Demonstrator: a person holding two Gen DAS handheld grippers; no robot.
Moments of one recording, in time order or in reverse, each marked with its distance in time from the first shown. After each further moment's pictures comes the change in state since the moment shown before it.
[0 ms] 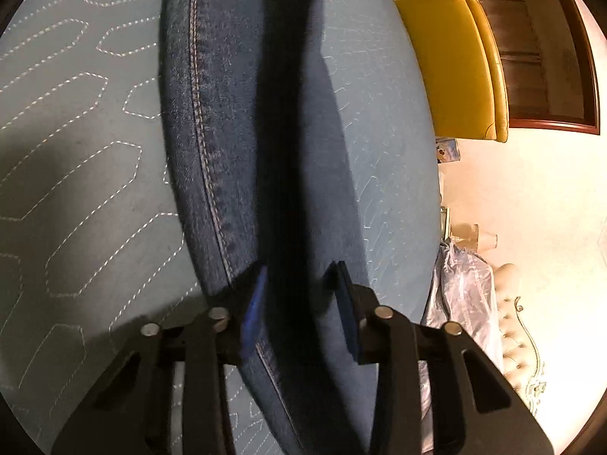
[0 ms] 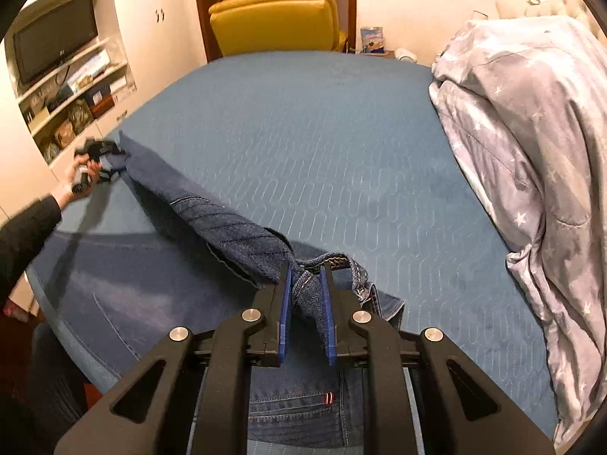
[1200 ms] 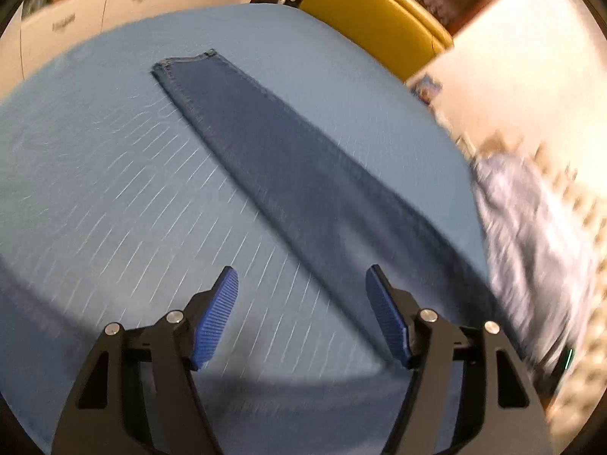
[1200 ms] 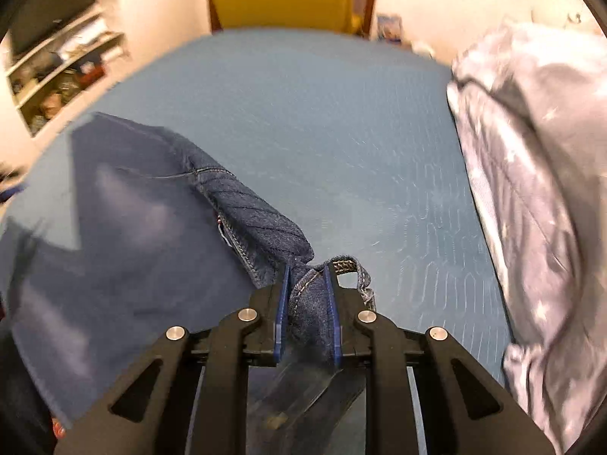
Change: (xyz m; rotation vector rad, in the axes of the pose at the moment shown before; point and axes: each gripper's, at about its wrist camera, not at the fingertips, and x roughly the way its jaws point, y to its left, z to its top) left arm -0.150 -0.052 -0.170 0.505 -0.130 0.216; right arm 0.130 -0.074 0.085 -0.136 0.074 0.001
